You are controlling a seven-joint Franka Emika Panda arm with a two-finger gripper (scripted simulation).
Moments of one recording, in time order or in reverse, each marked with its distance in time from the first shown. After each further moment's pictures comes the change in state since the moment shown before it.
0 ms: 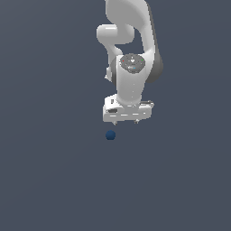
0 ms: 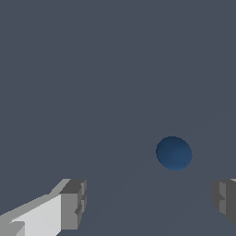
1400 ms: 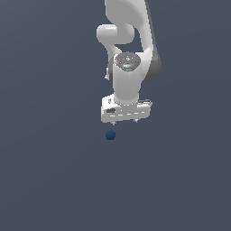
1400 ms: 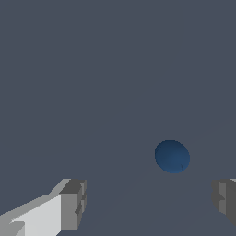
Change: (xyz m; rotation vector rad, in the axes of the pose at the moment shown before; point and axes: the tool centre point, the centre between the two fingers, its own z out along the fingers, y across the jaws) arm 0.003 0.005 -0.005 0.027 0.015 -0.021
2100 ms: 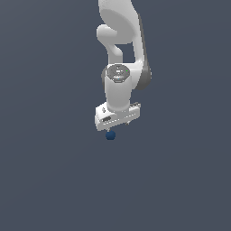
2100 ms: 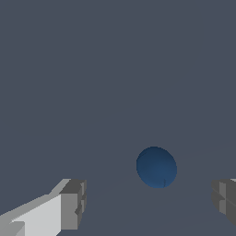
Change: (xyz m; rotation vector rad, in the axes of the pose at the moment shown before) arm -0.006 0.031 0.035 -0.021 -0.003 -0.256
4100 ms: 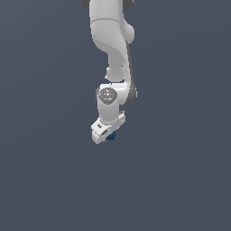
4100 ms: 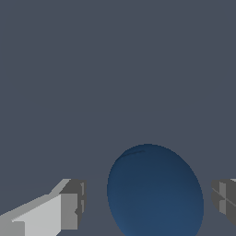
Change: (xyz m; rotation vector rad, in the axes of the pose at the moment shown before) arm -0.026 0.034 0.096 -0.014 -0.006 -0.394
